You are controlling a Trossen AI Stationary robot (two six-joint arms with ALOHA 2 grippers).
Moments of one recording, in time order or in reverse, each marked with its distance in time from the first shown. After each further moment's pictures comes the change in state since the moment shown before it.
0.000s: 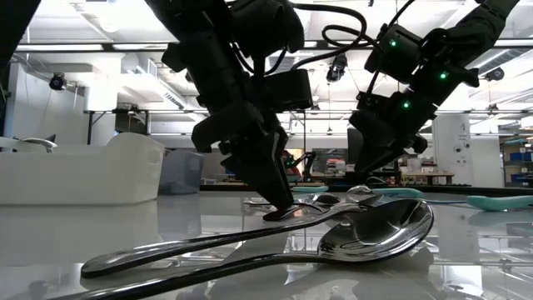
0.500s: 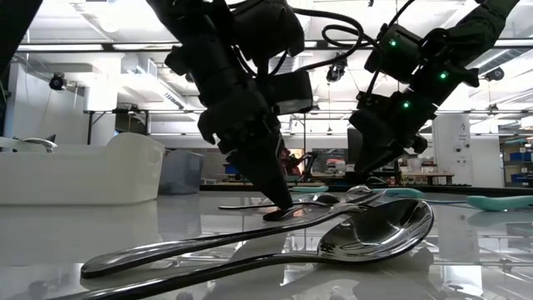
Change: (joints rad) left arm 0.018 0.004 0.001 -0.007 0.078 -0.106; right arm 0.001 0.000 0.000 0.000 0.000 0.000
